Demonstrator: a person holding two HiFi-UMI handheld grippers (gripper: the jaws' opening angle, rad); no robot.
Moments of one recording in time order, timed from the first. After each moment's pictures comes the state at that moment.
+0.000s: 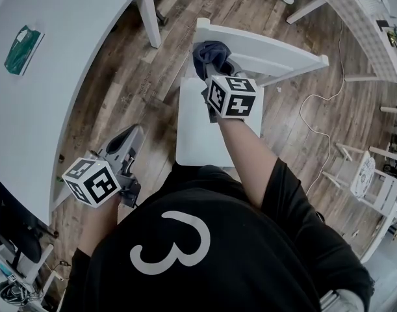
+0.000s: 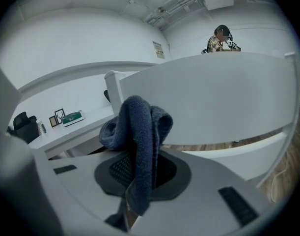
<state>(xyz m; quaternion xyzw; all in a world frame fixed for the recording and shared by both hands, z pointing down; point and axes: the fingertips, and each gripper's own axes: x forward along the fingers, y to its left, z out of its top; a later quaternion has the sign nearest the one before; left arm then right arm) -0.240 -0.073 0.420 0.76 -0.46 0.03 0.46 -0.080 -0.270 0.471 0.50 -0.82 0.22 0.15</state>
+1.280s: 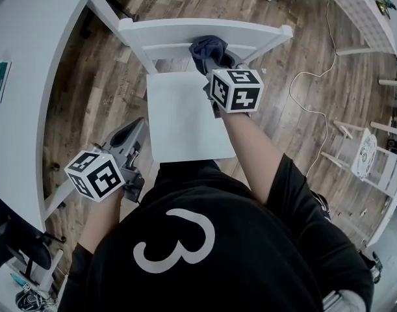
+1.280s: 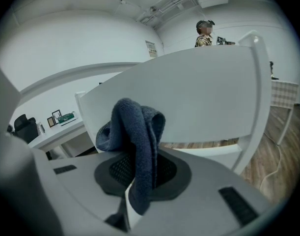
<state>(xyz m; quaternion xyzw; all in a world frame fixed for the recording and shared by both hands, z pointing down) -0.099 -0.102 0.429 0.79 -0.40 0.06 0.47 0.059 -0.274 0.477 0.51 -0.81 0.24 0.16</state>
